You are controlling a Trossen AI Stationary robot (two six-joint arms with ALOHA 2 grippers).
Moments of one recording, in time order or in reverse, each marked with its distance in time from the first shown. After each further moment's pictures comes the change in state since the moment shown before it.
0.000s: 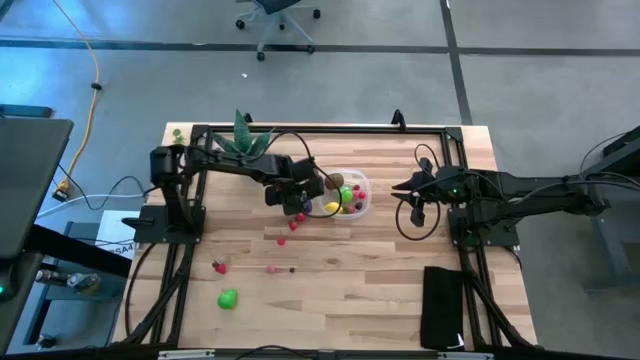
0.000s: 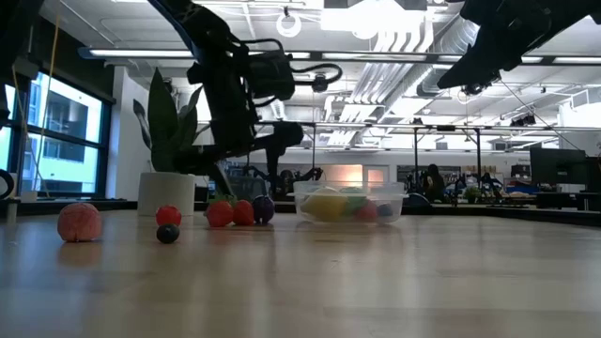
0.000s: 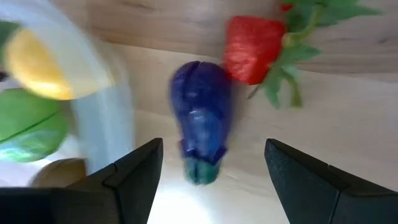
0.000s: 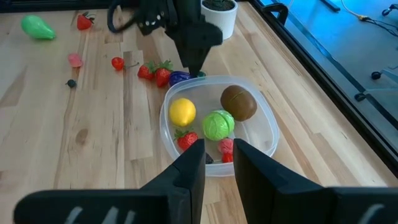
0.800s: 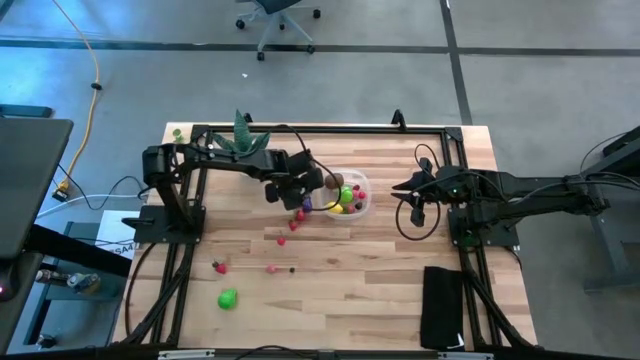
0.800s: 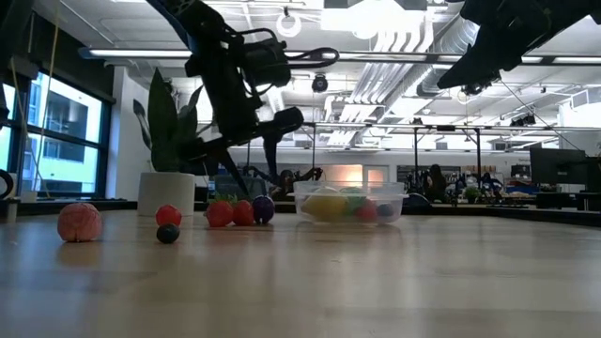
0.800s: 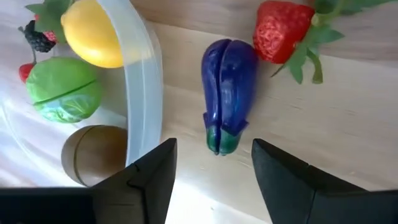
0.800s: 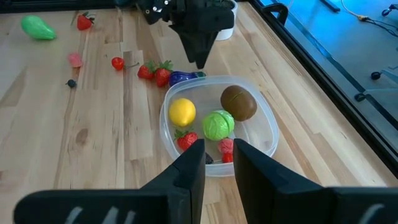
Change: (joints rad) left arm 0.026 -0.056 -0.005 0.024 0.012 -0.043; right arm 0.000 0.000 0.000 0.000 0.000 0.000
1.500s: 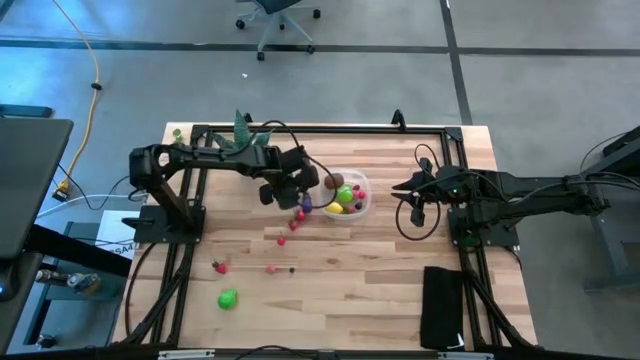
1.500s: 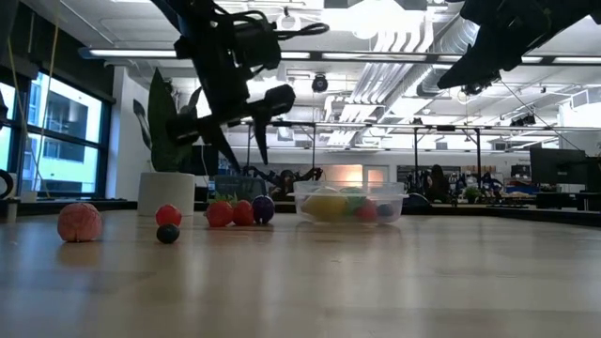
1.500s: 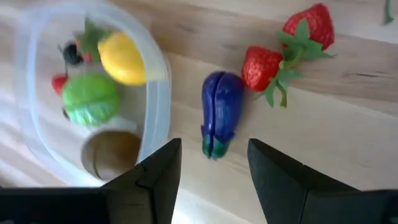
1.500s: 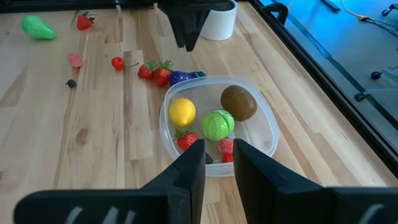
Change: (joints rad) left arm 0.000 -0.099 0.001 -0.094 0.083 -0.065; right arm 0.000 0.000 0.000 0.000 0.000 0.000
